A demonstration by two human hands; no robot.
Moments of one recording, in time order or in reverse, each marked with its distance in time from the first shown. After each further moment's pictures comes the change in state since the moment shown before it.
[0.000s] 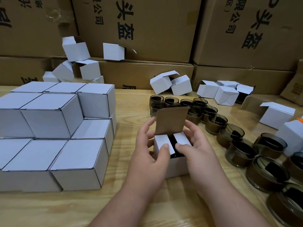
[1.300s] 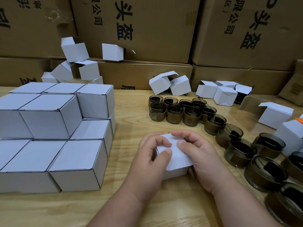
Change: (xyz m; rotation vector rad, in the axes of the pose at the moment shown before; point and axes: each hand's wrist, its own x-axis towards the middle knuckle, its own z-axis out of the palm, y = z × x) left_hand -0.002 0.002 -0.002 -0.038 -0.106 -0.049; right_hand 0.009 0.006 -0.019 0.070 -0.127 0.107
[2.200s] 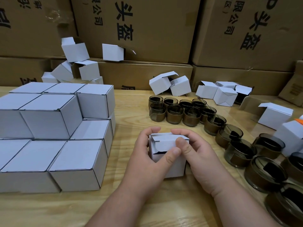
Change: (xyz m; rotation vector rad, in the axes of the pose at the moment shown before) left_hand 0.000 0.003 -0.003 -0.024 0.046 -0.023; right_hand -0.008 -0.009 0.005 -0.073 -0.019 -0.100
